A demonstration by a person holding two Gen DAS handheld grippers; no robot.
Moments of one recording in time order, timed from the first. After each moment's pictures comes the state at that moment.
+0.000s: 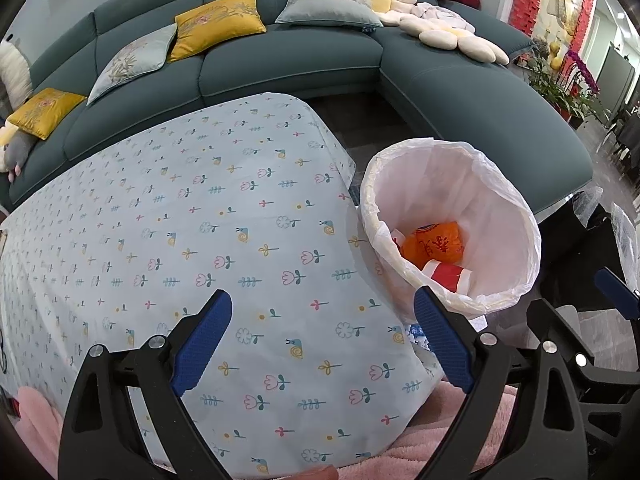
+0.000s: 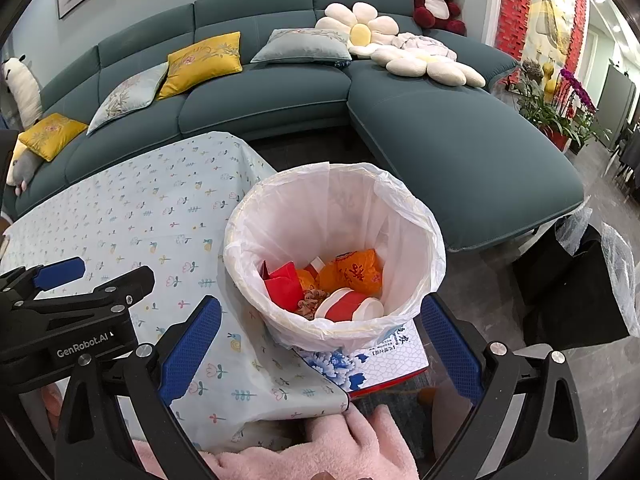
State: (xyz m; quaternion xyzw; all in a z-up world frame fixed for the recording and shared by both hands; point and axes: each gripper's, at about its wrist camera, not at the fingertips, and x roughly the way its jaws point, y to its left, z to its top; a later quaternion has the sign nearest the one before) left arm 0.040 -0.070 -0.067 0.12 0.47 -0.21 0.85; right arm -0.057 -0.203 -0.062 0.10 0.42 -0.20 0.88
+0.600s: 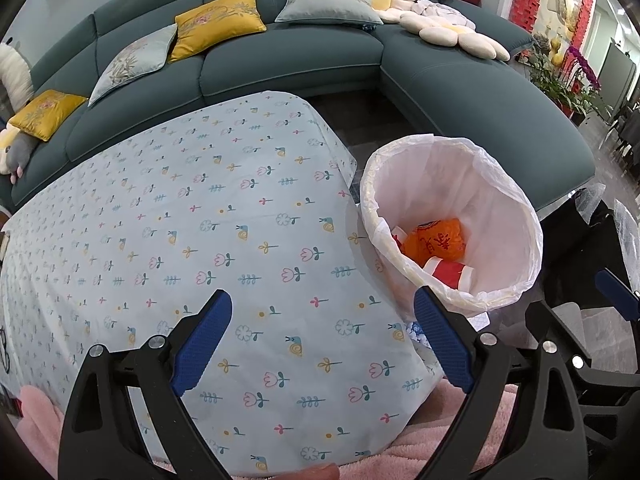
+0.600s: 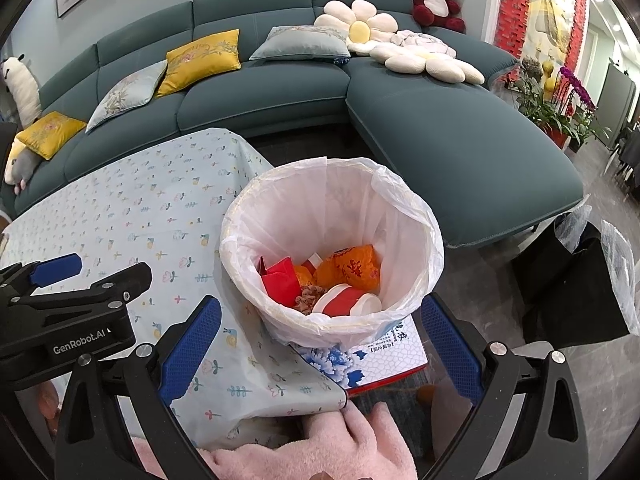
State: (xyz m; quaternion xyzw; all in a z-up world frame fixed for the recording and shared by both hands) left arm 0.037 -0.072 -0.067 0.13 0.47 -0.20 0.85; right arm -0.059 -0.205 -0.065 0.10 0.42 -0.20 0.88
